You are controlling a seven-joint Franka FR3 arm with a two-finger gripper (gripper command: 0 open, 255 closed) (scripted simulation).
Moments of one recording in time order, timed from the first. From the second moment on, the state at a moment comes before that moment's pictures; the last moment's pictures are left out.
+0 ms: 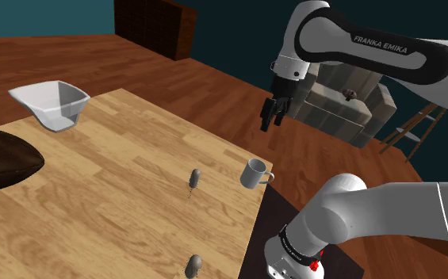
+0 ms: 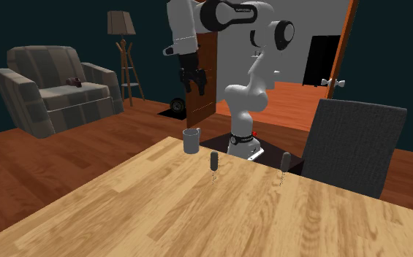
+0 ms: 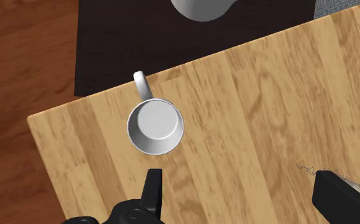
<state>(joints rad) 0.00 -0.74 -0.06 -2.41 -0.01 1.50 -0.11</state>
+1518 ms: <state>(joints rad) 0.16 -0.30 0.46 -2.40 -0.14 1.97 0.27</state>
